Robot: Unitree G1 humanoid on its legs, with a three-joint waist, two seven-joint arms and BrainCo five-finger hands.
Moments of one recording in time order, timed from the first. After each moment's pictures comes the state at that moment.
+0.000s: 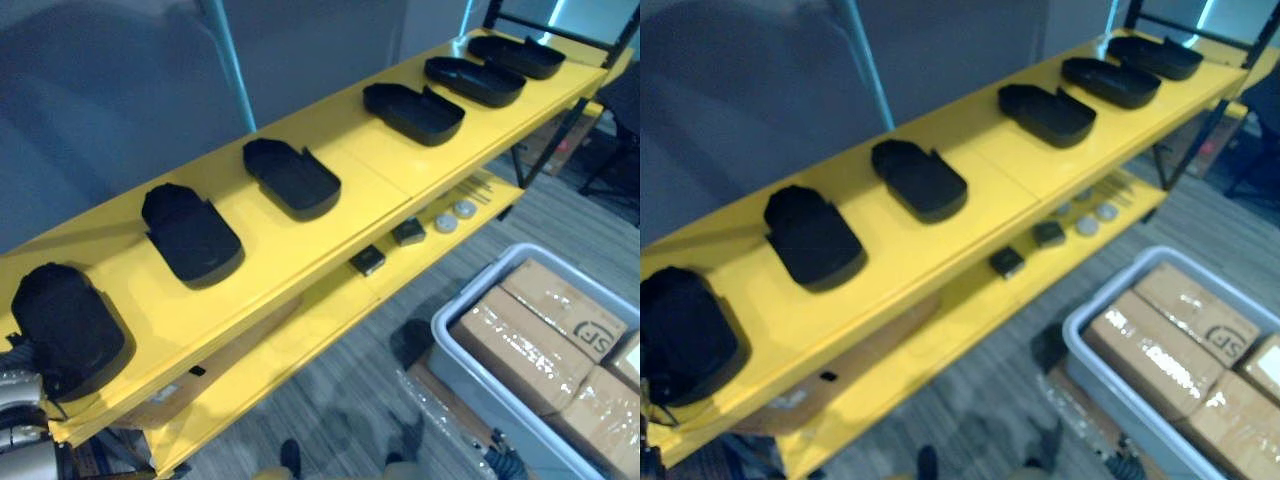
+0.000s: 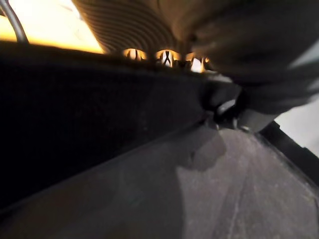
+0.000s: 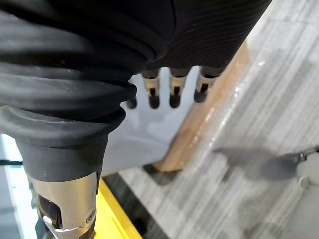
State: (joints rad) left arm -0.32 0.81 0.38 1.06 0.03 0.28 0.19; right arm 0.25 -0.19 -0.28 0.88 0.17 -0.23 0.04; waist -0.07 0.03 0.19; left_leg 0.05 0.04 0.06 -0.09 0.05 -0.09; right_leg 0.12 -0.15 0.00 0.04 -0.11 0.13
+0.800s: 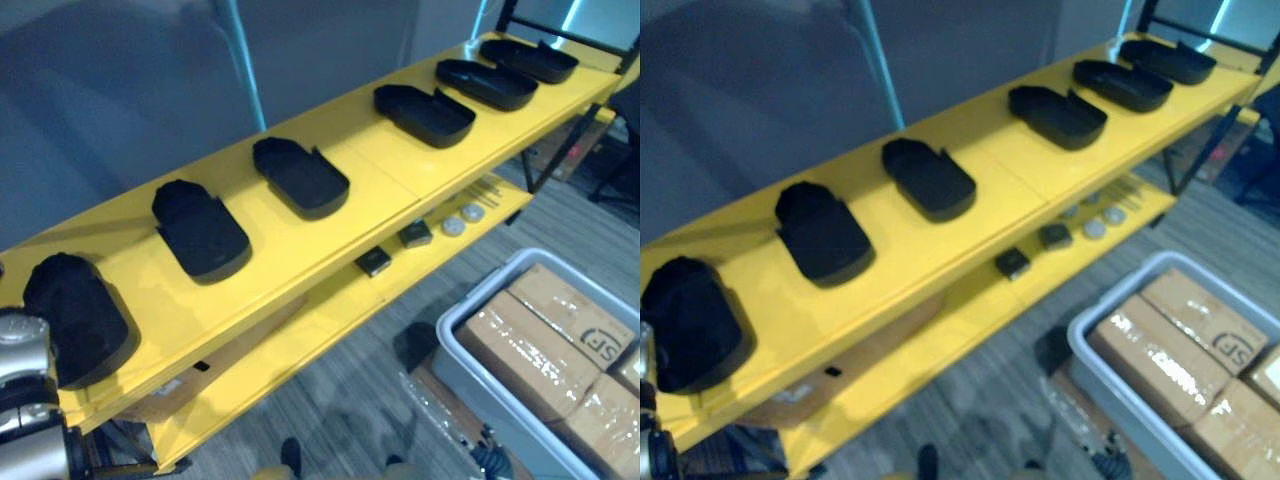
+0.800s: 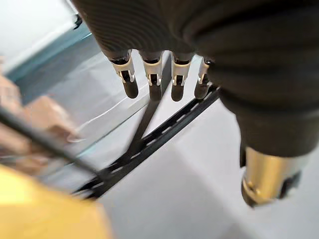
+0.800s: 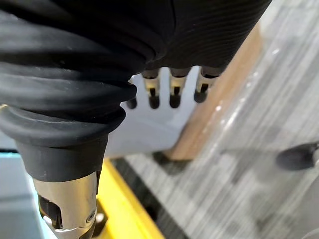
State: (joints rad) left arm -0.43 0.78 0.43 0.74 0.05 0.02 0.75; right arm 0.24 -0.11 -0.20 0.83 0.16 -0.31 -0.05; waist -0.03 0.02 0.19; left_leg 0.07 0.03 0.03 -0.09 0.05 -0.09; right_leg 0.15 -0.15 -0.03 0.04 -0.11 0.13
